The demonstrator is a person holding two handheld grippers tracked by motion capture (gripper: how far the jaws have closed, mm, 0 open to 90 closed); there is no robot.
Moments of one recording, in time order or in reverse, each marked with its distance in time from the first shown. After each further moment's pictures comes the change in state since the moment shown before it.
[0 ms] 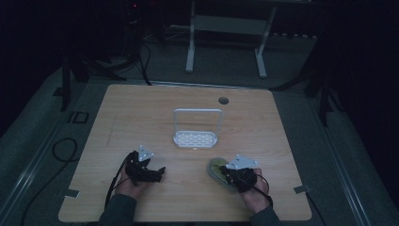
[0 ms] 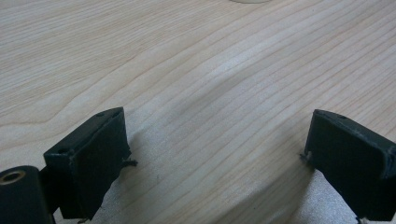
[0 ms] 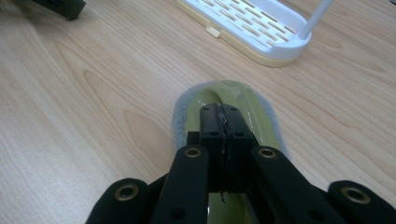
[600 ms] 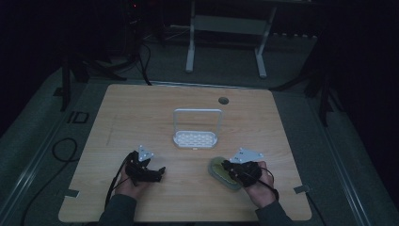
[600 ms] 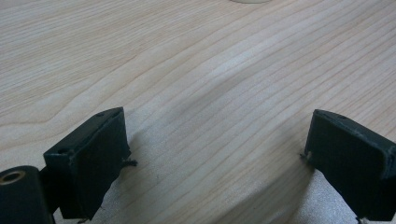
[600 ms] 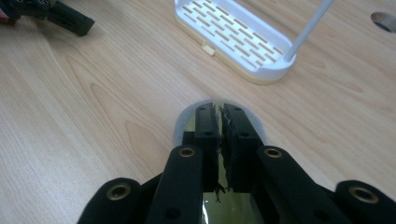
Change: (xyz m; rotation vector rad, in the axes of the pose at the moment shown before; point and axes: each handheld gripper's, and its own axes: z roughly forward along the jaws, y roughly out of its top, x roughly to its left) left arm 0.000 0.000 0.000 0.000 0.001 0.001; right arm -0.012 0.021 -0.020 -0.001 0.024 -0.040
